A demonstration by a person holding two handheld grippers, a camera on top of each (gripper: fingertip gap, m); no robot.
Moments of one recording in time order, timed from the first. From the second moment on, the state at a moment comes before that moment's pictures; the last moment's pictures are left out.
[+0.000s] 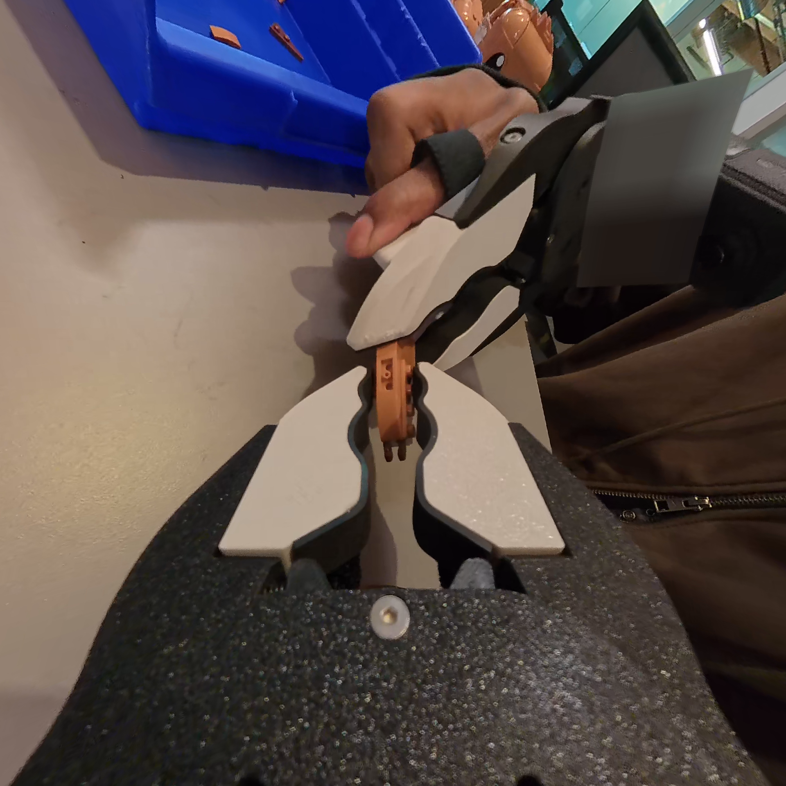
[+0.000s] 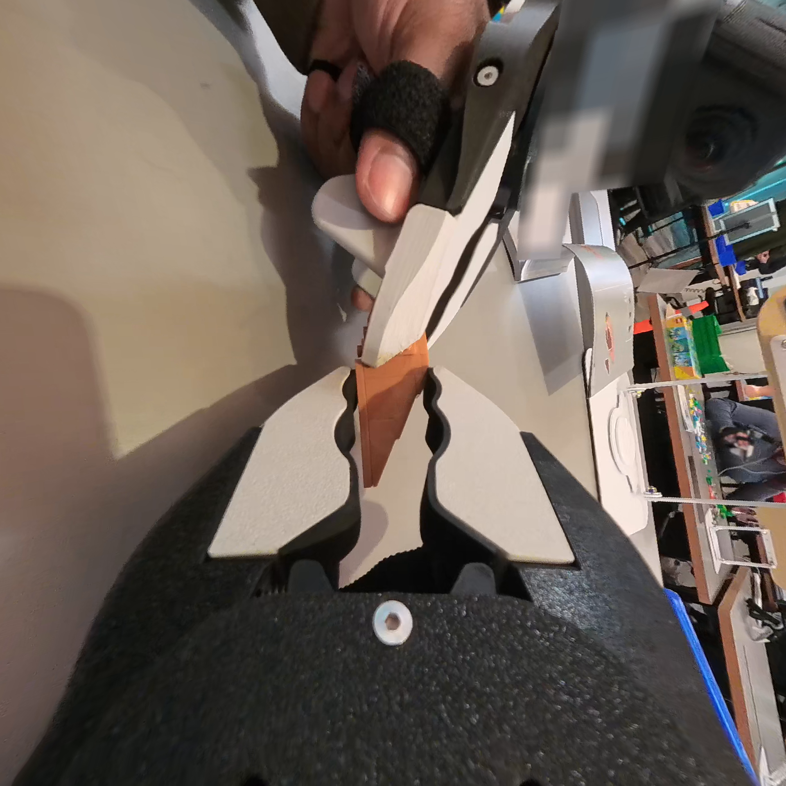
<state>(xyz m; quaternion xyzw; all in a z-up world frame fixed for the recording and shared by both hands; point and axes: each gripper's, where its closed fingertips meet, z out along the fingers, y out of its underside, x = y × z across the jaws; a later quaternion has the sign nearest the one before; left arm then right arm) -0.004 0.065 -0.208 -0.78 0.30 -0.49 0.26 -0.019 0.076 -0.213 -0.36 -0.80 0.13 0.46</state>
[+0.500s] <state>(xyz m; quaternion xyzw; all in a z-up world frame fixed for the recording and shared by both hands) -0.030 0.077 -0.224 -0.74 0.48 -0.28 0.39 -0.007 0.083 -0.233 -0.55 -0.74 0.27 0.28</state>
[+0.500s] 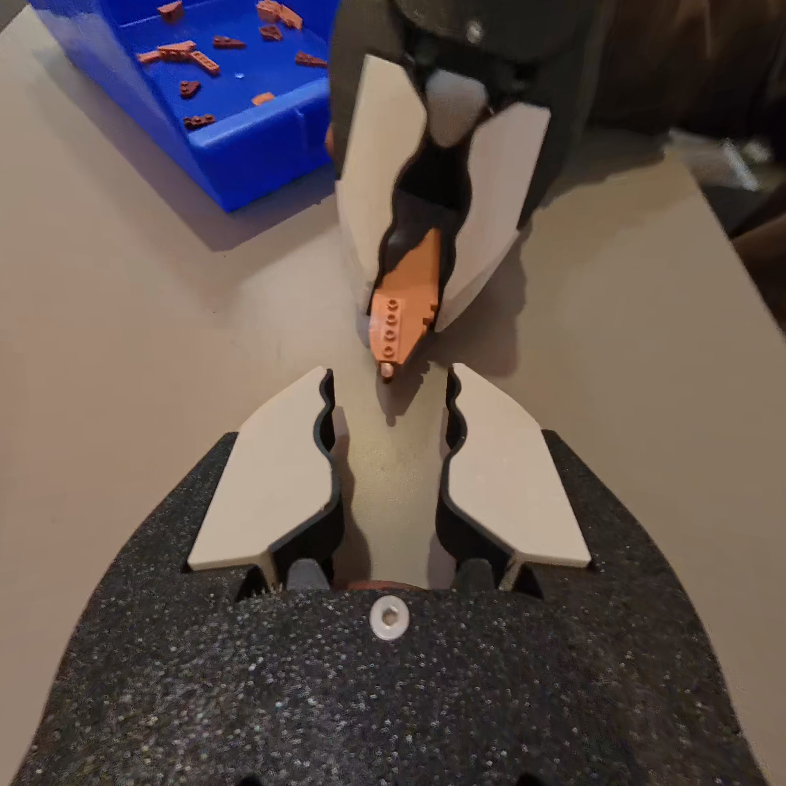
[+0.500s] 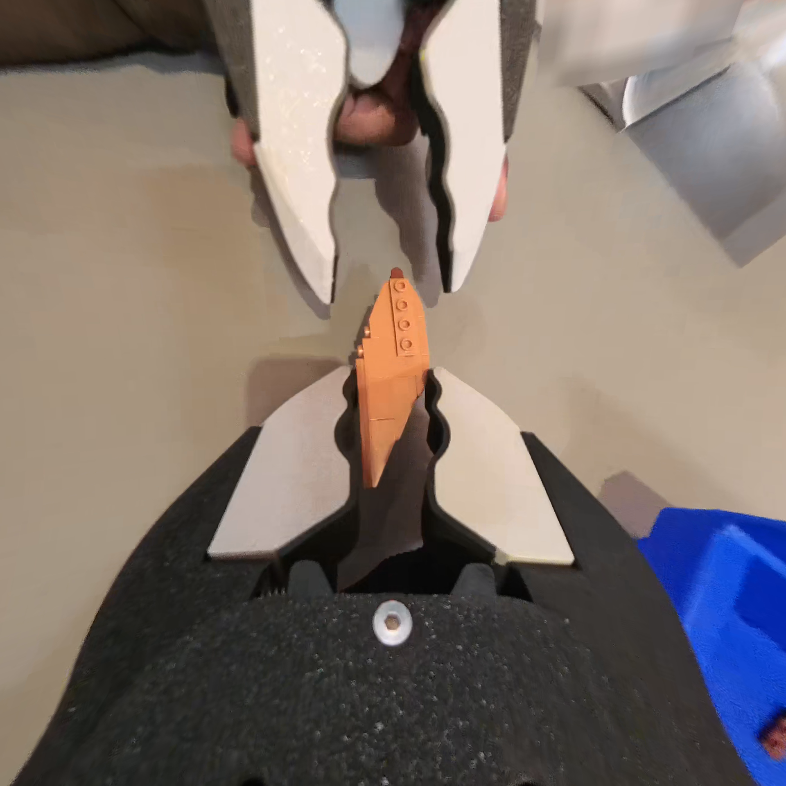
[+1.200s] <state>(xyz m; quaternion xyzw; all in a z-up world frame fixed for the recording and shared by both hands) -0.028 0.077 -0.232 -0.71 0.54 -0.21 0.40 -0.011 0.094 -0.226 -0.61 -0.69 0.32 0.23</state>
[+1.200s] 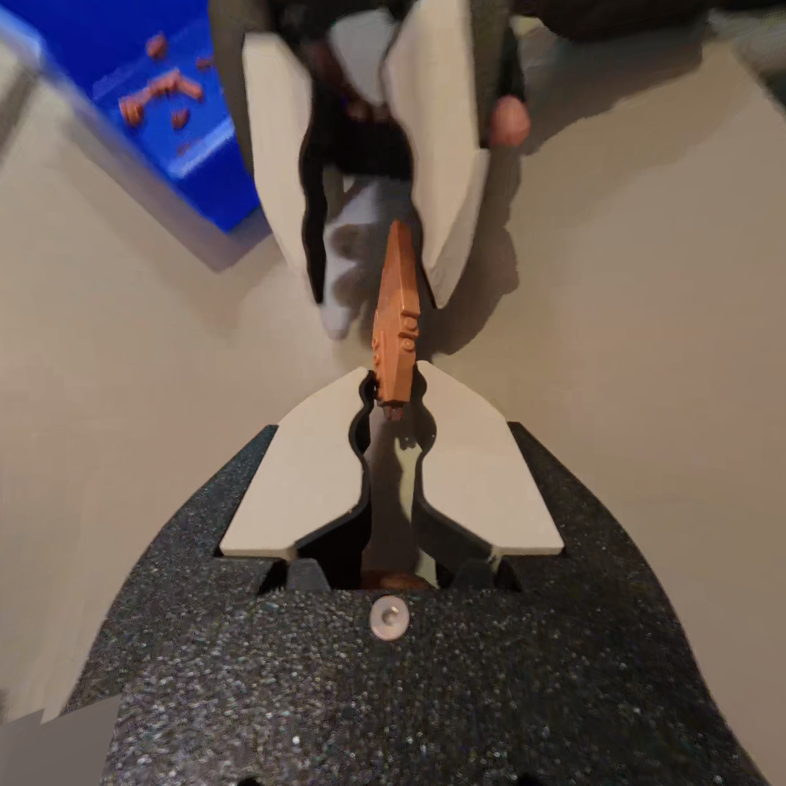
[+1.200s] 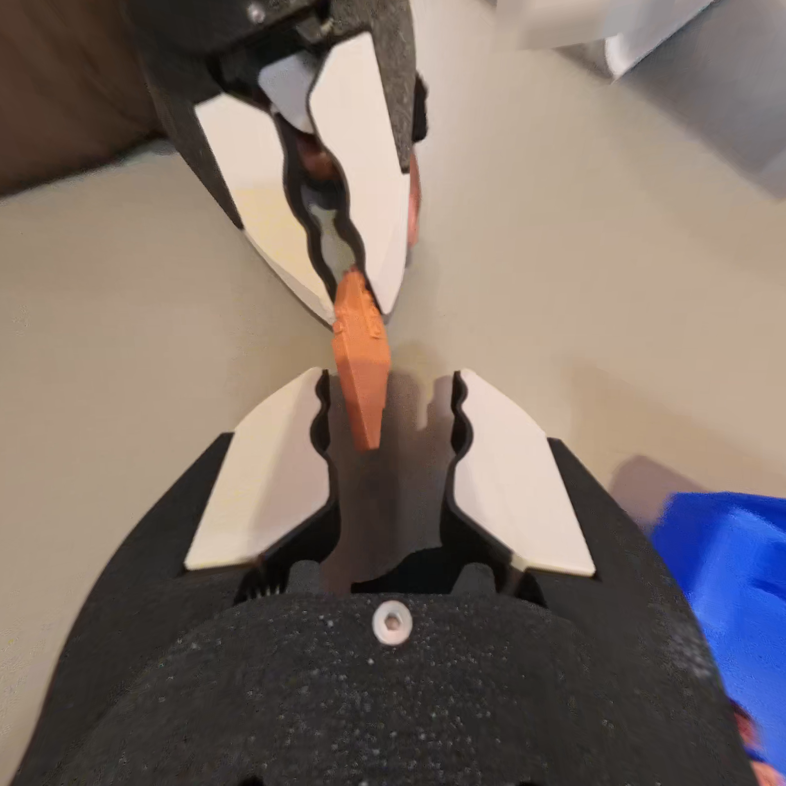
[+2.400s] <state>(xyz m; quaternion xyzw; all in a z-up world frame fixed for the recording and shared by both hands) -0.074 0.104 -0.198 -0.79 0.19 -0.39 0.43 -0.014 0.116 -0.235 -0.54 -0.72 0.18 0.41</state>
